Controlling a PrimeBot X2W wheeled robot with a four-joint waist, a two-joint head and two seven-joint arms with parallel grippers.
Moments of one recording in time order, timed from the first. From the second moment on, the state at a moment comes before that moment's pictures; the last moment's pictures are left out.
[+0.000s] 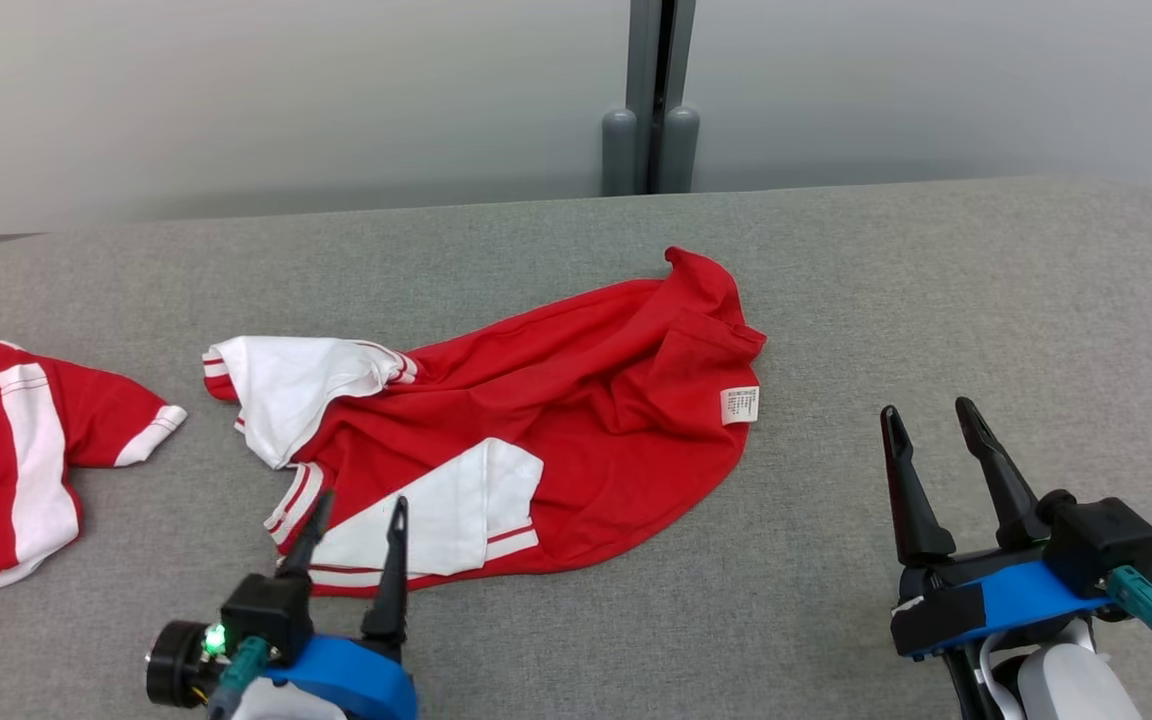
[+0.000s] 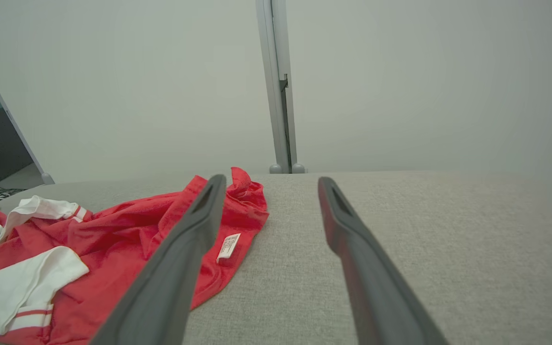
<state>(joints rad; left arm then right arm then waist) -0.11 0.08 -0.15 0.41 -0.12 -0.11 -0.26 -0.16 -0.07 0.04 0.24 0.19 0.13 -0.26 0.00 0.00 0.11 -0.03</state>
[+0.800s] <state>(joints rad) -0.09 0.06 -0.21 0.59 -0.21 -0.12 -0.26 -0.16 -0.07 0.03 0.23 0.19 0.13 -0.26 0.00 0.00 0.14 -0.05</state>
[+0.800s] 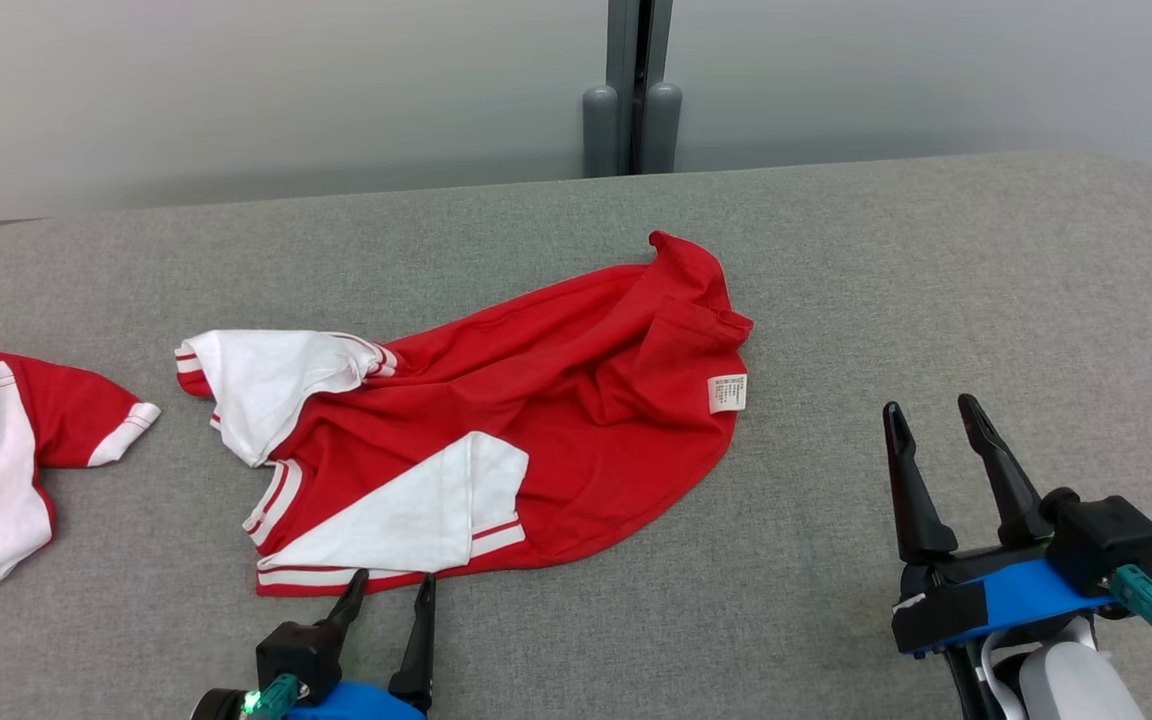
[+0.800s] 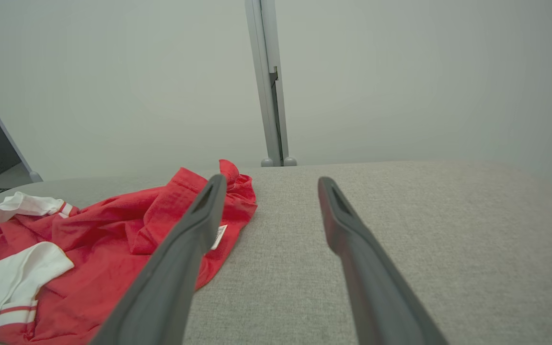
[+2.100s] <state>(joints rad) -0.08 0.10 -0.30 0.48 -0.27 -0.13 -0.26 -0.13 -0.07 0.02 0.24 0.20 0.13 -0.26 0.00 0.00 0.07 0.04</state>
